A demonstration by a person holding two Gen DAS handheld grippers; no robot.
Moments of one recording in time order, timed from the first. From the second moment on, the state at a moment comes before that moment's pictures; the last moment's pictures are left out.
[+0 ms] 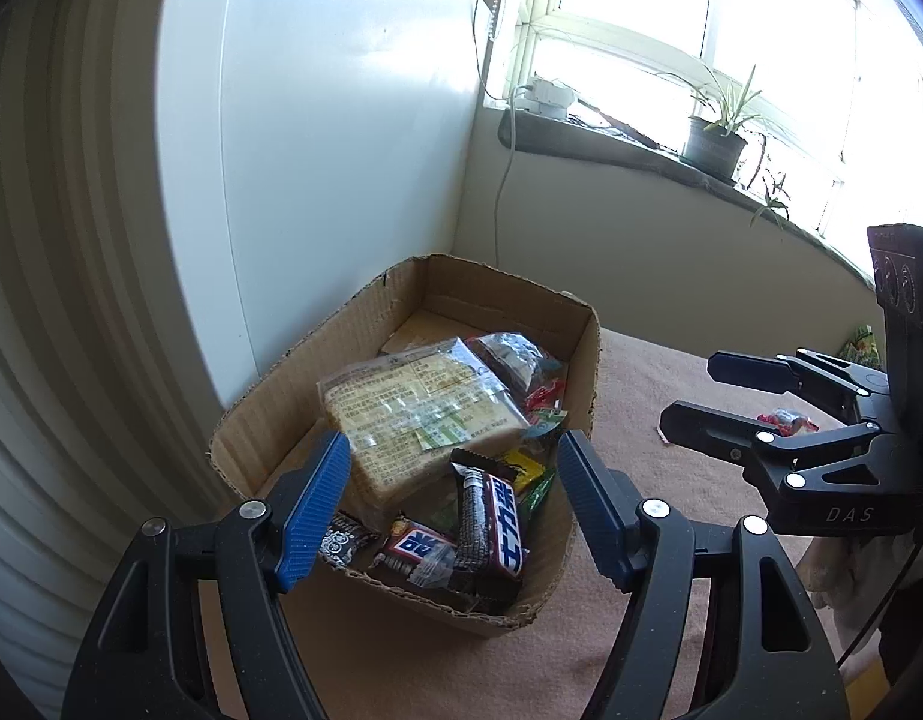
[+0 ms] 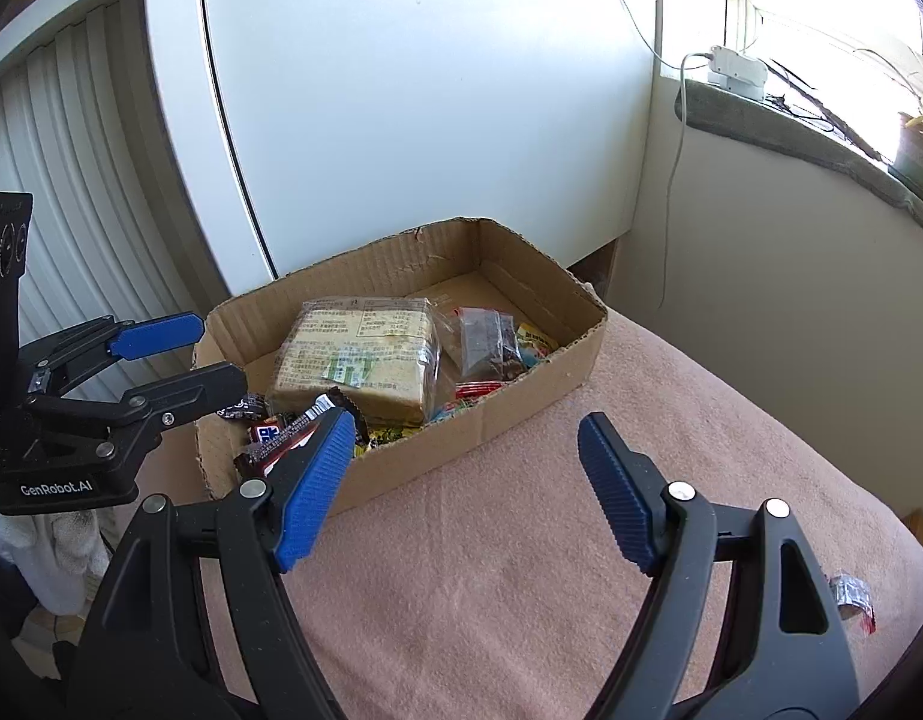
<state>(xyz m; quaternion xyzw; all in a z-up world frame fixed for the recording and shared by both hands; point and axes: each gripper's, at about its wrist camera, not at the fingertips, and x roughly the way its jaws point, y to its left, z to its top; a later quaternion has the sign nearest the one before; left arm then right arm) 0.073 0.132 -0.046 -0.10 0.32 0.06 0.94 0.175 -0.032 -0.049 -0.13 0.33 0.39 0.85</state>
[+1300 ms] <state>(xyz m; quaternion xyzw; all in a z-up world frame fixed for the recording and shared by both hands) 0.196 -0.027 -0.082 -0.07 0.39 -0.13 0.91 0.225 -0.277 -0.112 0.03 0.43 0.19 0.88</state>
